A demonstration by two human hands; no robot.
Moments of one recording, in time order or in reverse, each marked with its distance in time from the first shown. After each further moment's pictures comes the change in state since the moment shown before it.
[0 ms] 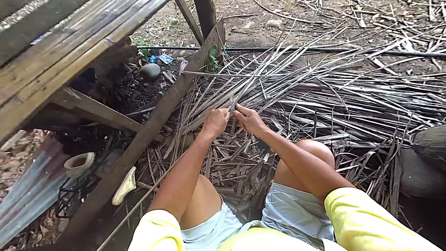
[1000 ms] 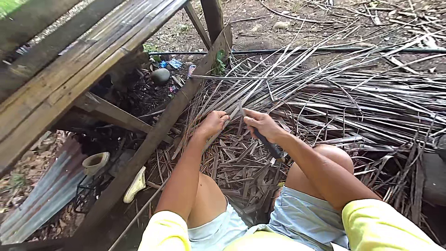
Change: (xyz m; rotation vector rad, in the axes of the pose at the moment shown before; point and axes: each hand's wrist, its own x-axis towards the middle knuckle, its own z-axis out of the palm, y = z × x) left_hand -0.010 -0.020 -0.023 -0.363 -0.139 -0.099; right_hand -0.031 -0.021 -0.017 0.304 -0.124 0.089
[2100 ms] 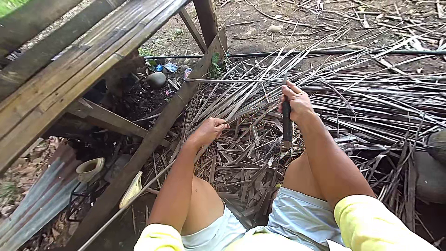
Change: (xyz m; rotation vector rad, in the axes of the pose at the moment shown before) left_hand -0.024 0.009 -0.008 0.051 -0.102 0.096; right_hand 0.017 -0.021 -0.100 0.326 0.603 -0.074
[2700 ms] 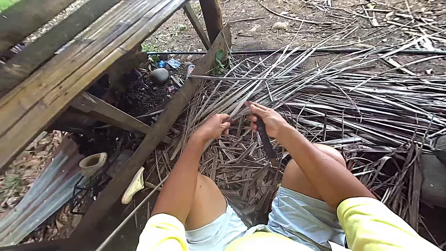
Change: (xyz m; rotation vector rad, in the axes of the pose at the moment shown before) left_hand 0.013 0.002 0.004 -0.043 -0.076 -0.156; right_hand -0.048 0.038 0.062 0.015 -0.471 0.281
